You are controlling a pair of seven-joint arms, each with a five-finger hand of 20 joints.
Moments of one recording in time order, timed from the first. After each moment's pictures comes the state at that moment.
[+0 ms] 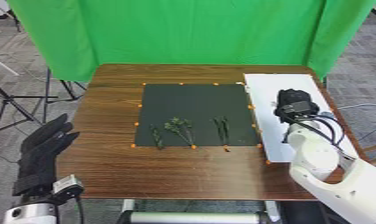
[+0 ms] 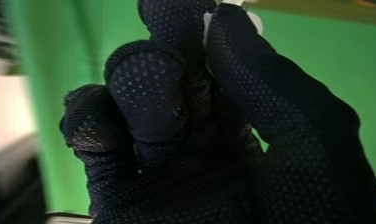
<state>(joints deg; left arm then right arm) 142.6 -43.4 -94.6 -129.6 40.5 40.1 31.7 -72.8 -35.2 44.3 -104.6 -138.4 4.8 42.8</state>
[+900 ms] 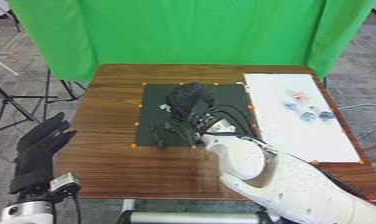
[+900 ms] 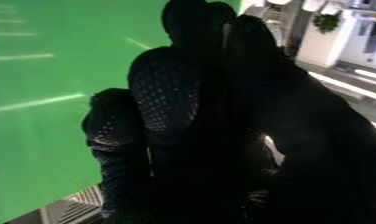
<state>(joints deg) 141.5 -46.6 -96.5 -128.8 43.9 37.3 28.4 -60.6 -57.7 27.9 -105.4 -151.4 6.2 20.8</state>
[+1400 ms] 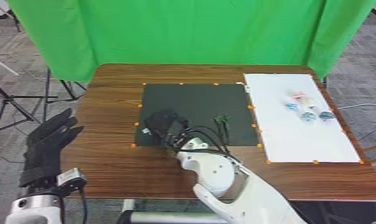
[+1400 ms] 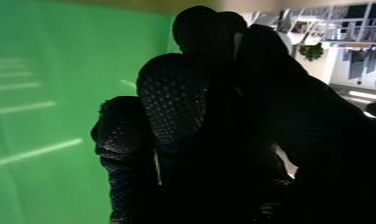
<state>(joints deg) 136.2 -50.7 -94.6 -126.6 47.5 33.0 25.4 -75.8 -74.1 39.4 -96.9 -163.6 -1.9 9.0</state>
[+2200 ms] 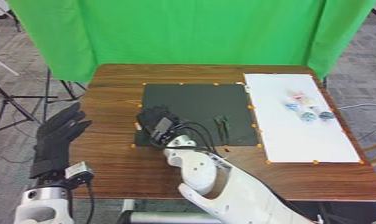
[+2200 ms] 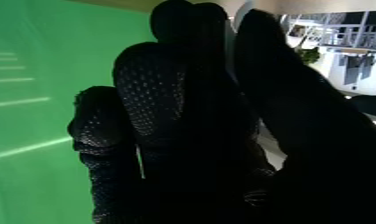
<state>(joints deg) 131.5 -50.9 -91.9 -125.3 48.5 31.6 24.3 -68.4 -76.6 31.7 -91.7 -161.7 -2.7 19.0</state>
